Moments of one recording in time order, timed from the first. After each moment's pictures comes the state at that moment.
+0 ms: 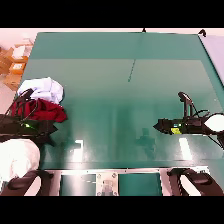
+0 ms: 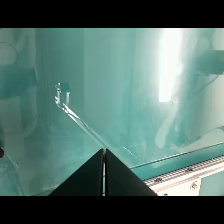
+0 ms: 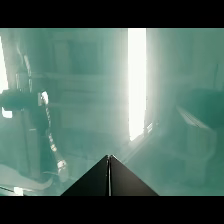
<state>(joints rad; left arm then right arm) 0.11 -0.68 0.67 1.08 -1.39 -1.47 0.00 -0.70 0.54 -1.07 1.13 1.59</state>
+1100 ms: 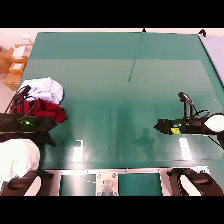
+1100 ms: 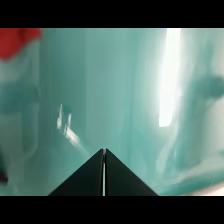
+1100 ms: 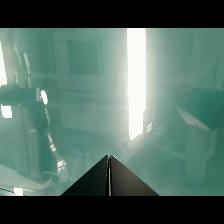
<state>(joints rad) 0.11 -0.68 0.67 1.07 -1.27 -1.47 0.00 -0.70 0.53 -1.08 1.13 1.59</state>
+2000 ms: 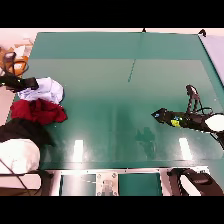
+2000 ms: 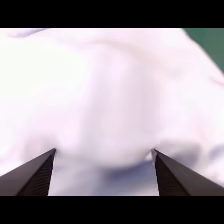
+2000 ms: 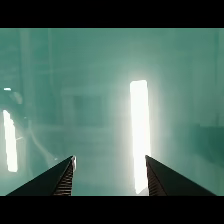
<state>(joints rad) 0.29 -1.55 1.31 1.42 -0.89 -1.35 -0.01 -0.70 0.53 -1.05 0.91 1.59</state>
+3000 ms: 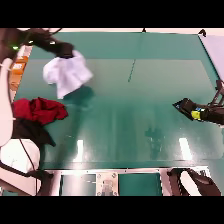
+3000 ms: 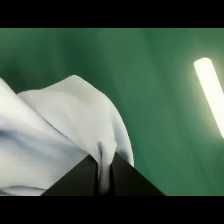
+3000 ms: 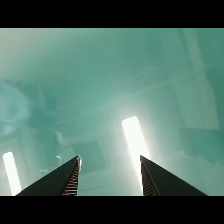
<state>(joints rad) -0.18 -1.70 2.02 1.14 -1.31 -1.32 -0.35 -0.75 0.64 -1.04 0.97 1.56</state>
